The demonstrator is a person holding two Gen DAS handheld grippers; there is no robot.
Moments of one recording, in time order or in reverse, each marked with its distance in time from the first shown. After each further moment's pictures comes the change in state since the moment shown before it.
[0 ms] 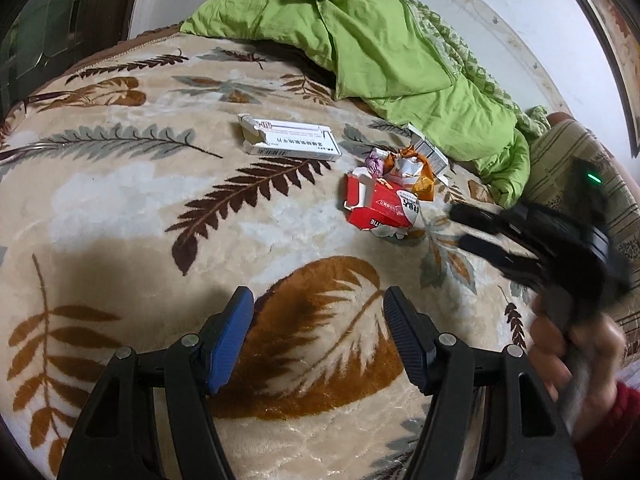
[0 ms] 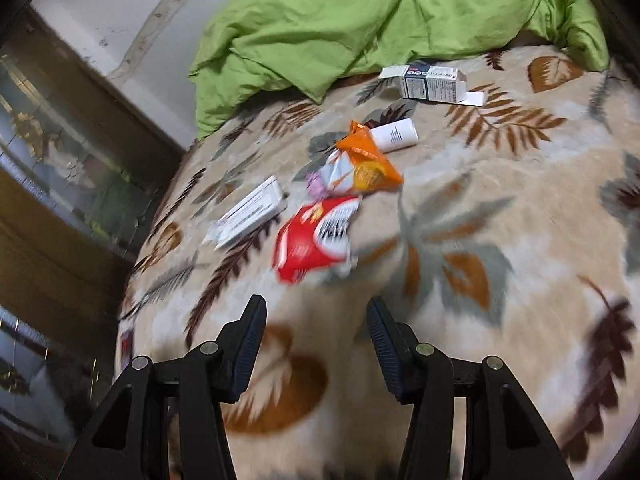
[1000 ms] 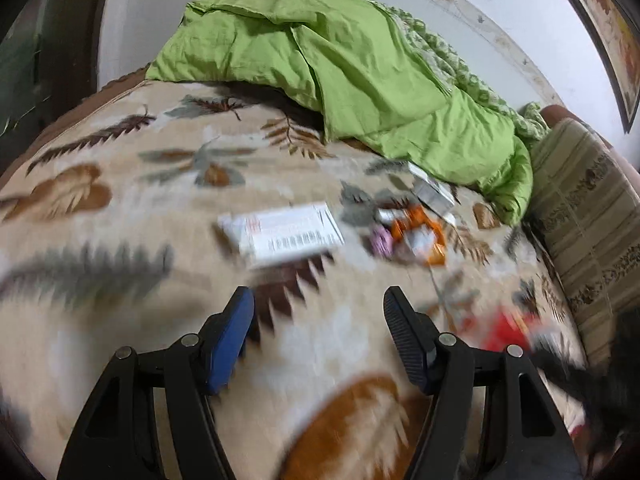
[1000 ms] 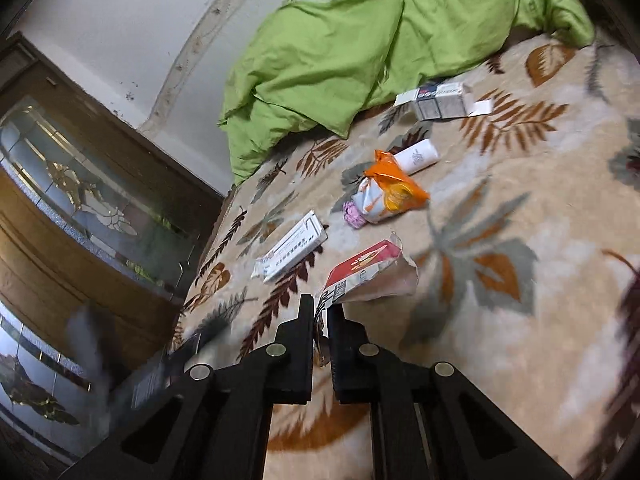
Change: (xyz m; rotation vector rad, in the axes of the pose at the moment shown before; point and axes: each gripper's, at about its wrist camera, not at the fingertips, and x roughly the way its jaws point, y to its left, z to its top) left arm 0.034 0.001 0.107 0.120 -0.051 0.009; right arm -0.064 0.006 -0.047 0.071 -0.172 0.179
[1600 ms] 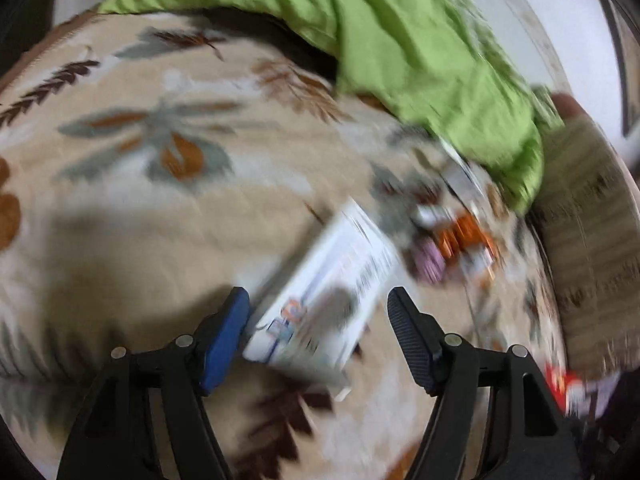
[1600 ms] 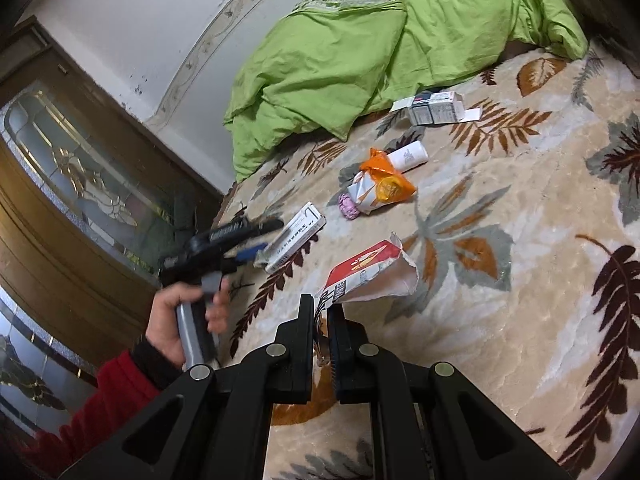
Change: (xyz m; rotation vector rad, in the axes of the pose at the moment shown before) left arm 0.099 0.039 0.030 -0.016 0.266 -0.163; right arm -0.008 -0.007 -0.009 -0.019 -0.021 -0.011
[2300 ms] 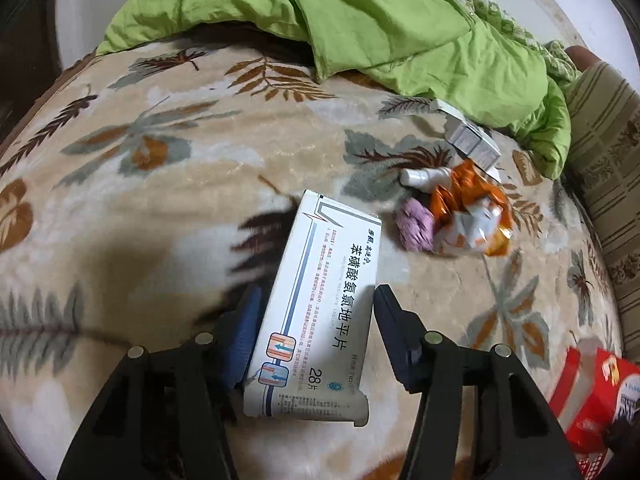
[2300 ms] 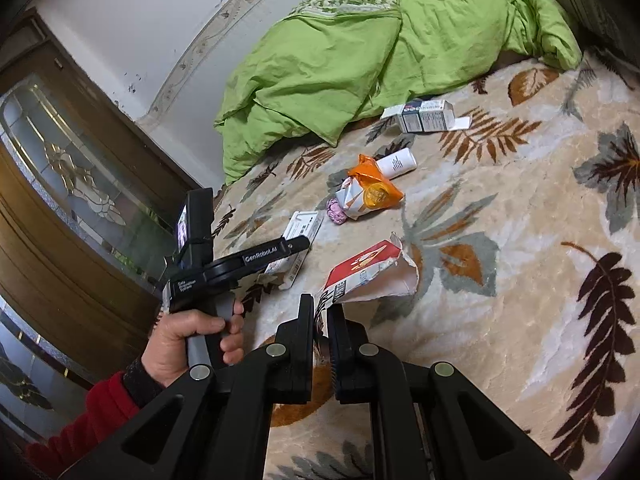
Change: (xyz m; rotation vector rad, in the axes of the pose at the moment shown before) left arm 0.021 -0.059 -0.022 0.077 -0.055 0.230; right arm -0.004 0.007 -0.002 -0.067 -0.019 -0.066
